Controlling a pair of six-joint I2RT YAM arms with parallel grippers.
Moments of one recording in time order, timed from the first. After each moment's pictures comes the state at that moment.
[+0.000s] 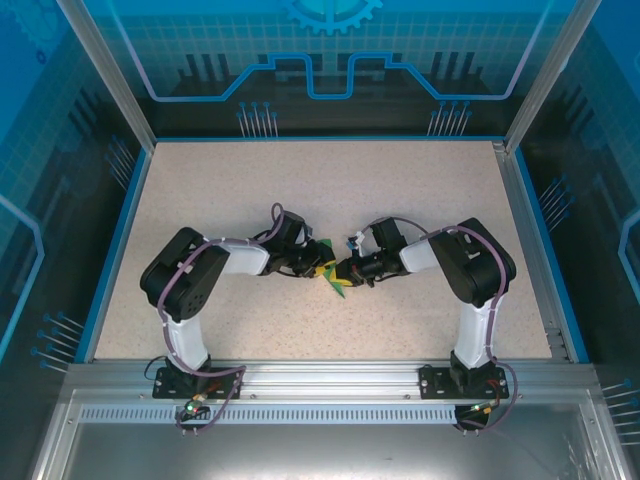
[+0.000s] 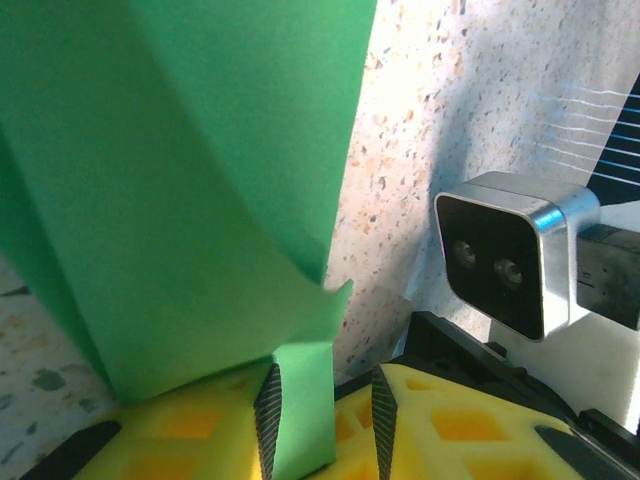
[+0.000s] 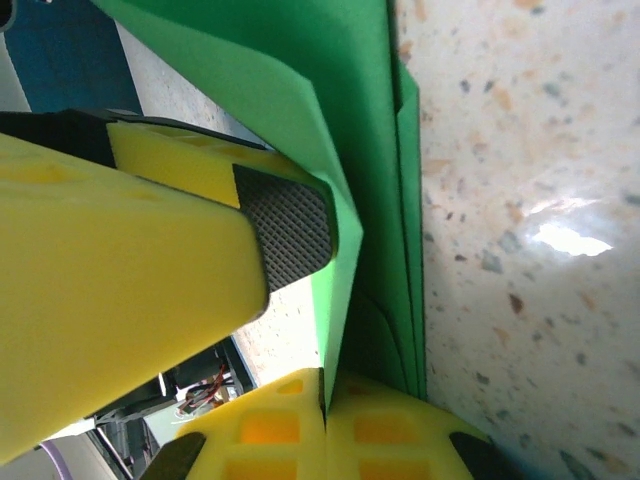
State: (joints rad) left arm -0.51 1.86 0.86 0.15 0.53 -1.15; right arm 0.45 1.95 0.81 0.16 -0.96 0.81
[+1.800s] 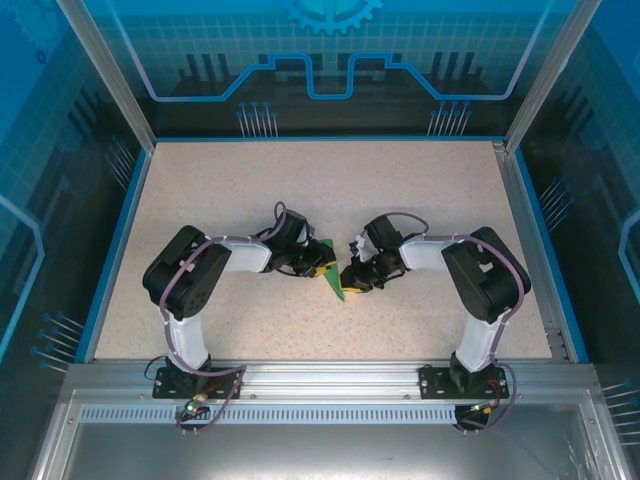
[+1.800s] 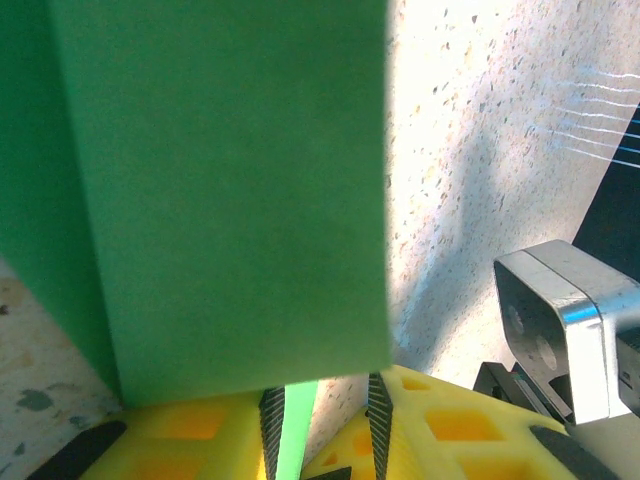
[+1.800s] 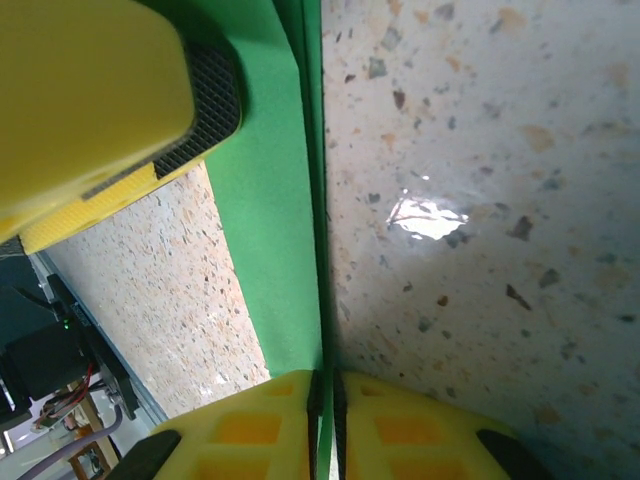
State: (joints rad) left arm -0.51 1.88 0.90 0.10 0.54 -1.11; right arm 0.51 1.82 0.87 -0.28 -0.68 0.57
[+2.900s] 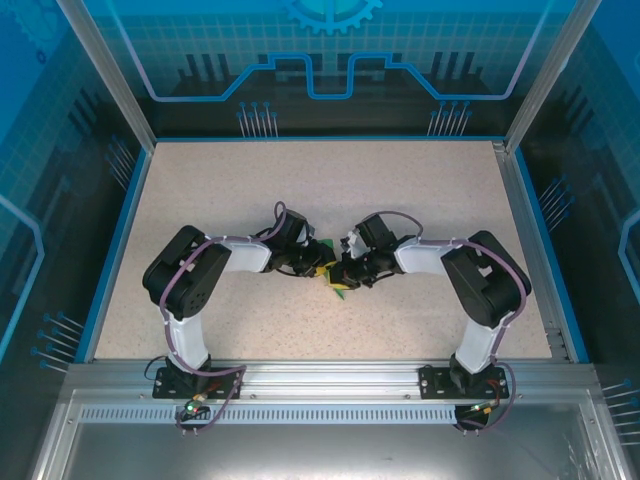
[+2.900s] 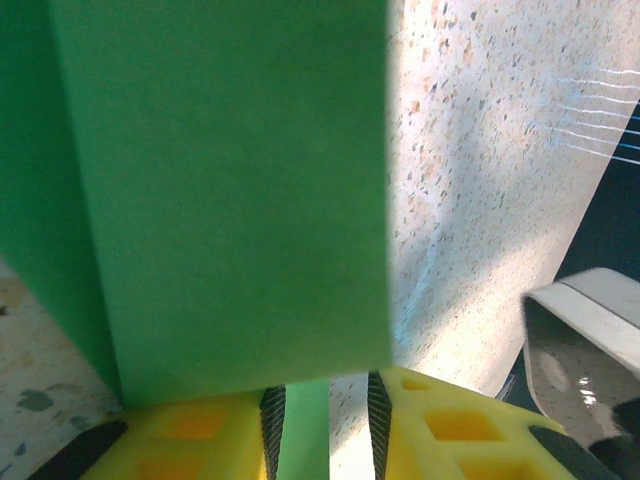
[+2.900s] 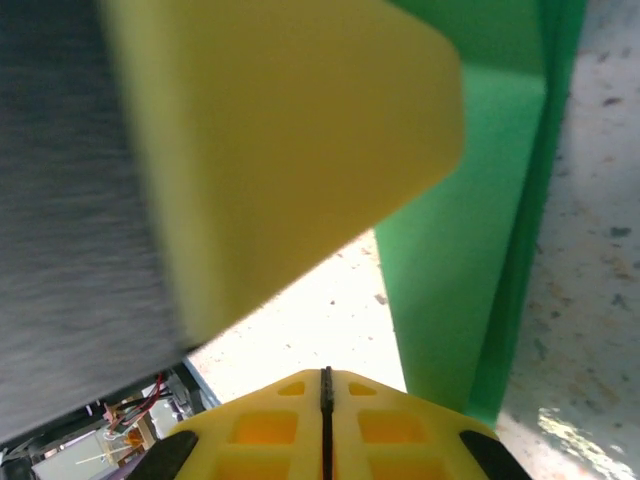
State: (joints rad) left arm -0.51 1.88 0.90 0.10 0.54 -1.10; right arm 0.57 1.80 0.88 -0.15 -0.72 0.75
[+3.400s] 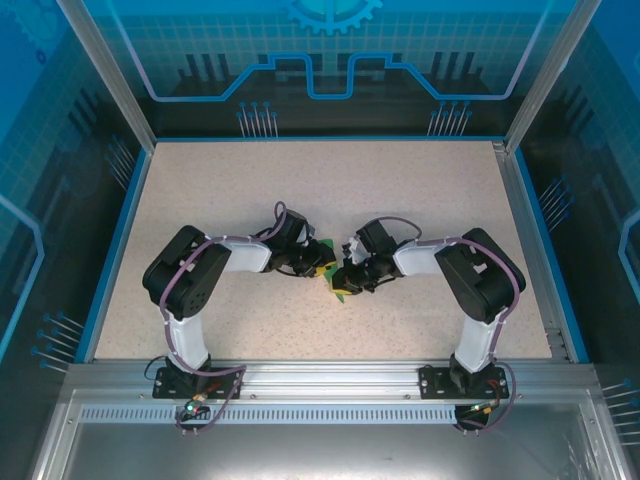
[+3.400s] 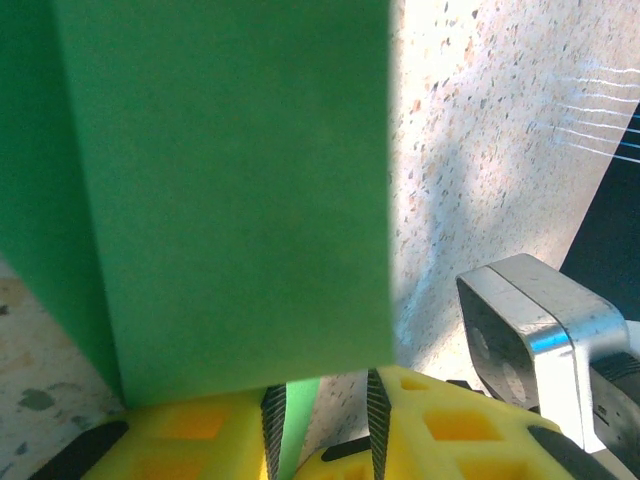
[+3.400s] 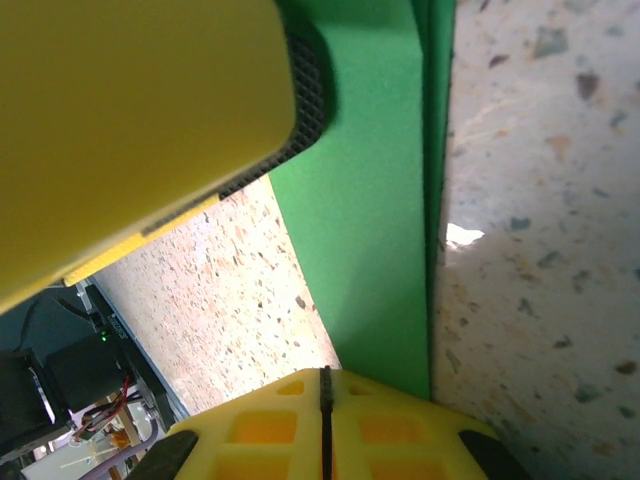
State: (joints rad) left arm -0.51 1.88 0.90 0.09 0.54 -1.10; right arm 0.57 1.83 0.84 -0.12 -0.71 0.72
